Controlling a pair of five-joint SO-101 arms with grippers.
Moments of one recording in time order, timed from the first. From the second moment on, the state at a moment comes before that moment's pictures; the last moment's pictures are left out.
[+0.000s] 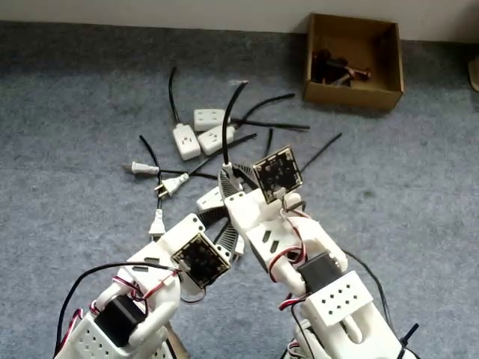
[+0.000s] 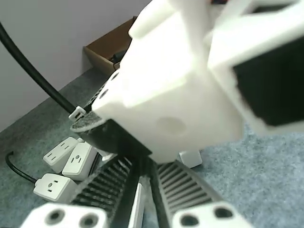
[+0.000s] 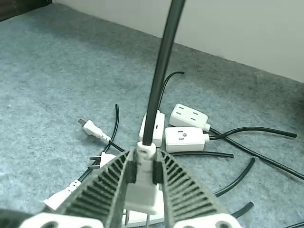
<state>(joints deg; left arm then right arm) 36.5 -103.8 87.1 43.9 -11.5 -35.3 -61.6 68.8 19.7 3.1</state>
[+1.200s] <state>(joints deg) 33.3 -103.8 91.2 39.3 -11.6 -35.3 -61.6 68.8 19.7 3.1</state>
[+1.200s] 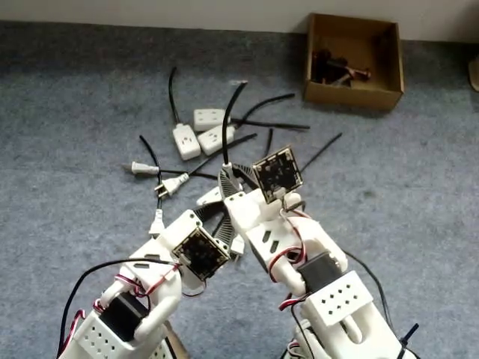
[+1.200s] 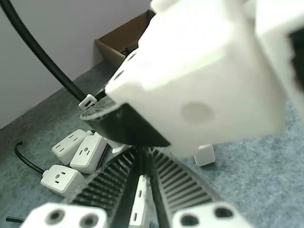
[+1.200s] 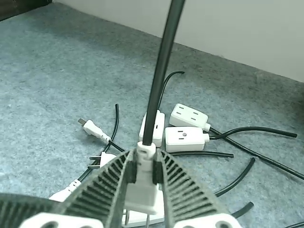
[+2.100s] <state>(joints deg) 31.8 -103.8 93.8 35.5 -11.6 -35.4 -67.7 68.7 23.1 3.2</state>
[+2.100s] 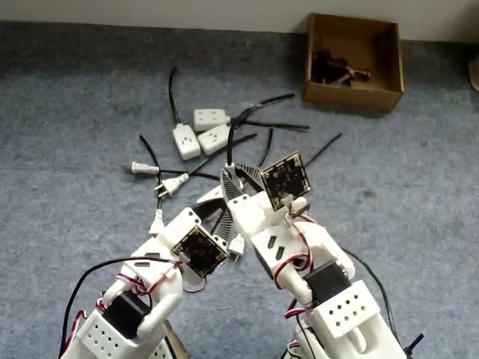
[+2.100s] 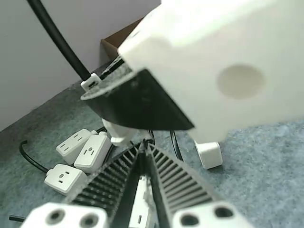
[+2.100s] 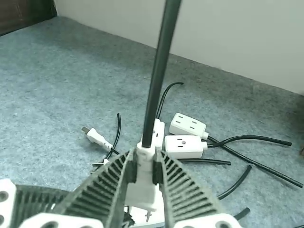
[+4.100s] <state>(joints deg) 22.2 -103.6 95.8 26.5 -11.4 -38.2 -70.7 67.4 31.3 3.1</state>
